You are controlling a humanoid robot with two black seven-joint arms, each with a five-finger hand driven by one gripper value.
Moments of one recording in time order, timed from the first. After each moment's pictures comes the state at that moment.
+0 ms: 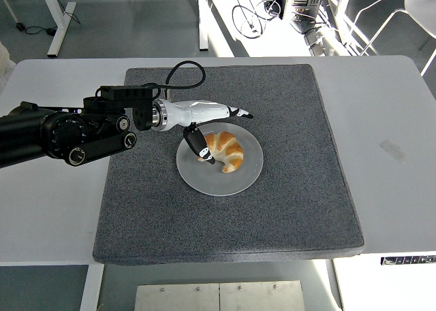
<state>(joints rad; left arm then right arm) -1.37 0.20 0.25 -0.93 0.97 -0.01 -0.29 -0.08 0.00 0.00 0.11 -0.06 0.00 0.34</state>
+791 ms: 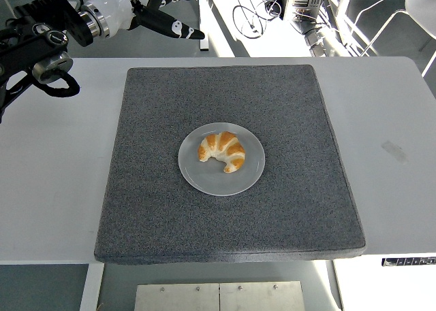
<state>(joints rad) -1.32 0.39 -0.20 -0.85 0.45 -0.12 -0.29 -0.08 0.00 0.00 0.11 -0.06 0.00 0.34</state>
